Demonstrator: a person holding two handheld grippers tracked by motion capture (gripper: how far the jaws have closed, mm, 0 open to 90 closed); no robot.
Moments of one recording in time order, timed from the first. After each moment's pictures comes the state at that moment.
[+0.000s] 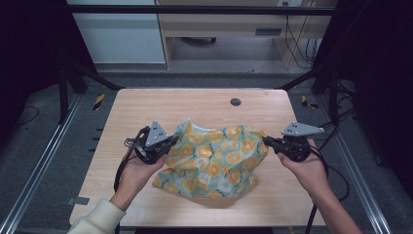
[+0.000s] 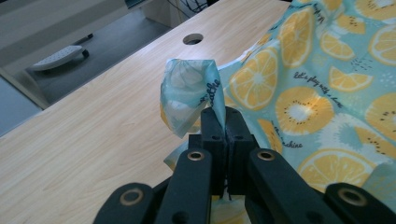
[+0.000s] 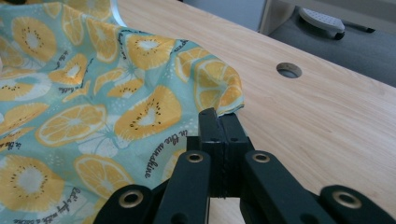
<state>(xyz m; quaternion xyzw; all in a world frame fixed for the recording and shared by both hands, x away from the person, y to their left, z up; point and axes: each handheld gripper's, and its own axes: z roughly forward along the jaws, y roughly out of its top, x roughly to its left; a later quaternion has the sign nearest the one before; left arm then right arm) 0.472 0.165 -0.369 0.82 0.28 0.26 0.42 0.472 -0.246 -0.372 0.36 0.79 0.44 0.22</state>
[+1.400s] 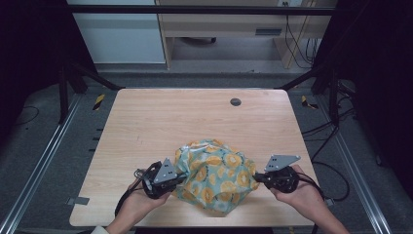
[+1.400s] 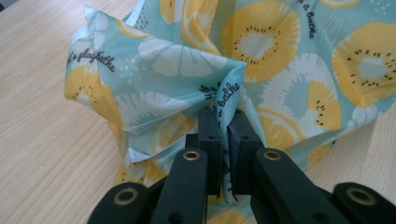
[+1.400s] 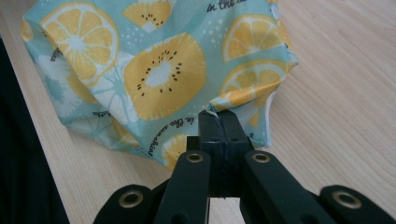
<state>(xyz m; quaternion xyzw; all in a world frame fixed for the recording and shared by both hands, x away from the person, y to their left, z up) 0.422 0.154 -0.438 0.88 0.22 0.17 0.38 0.424 -0.221 -0.423 0.27 0.89 0.35 0.13</state>
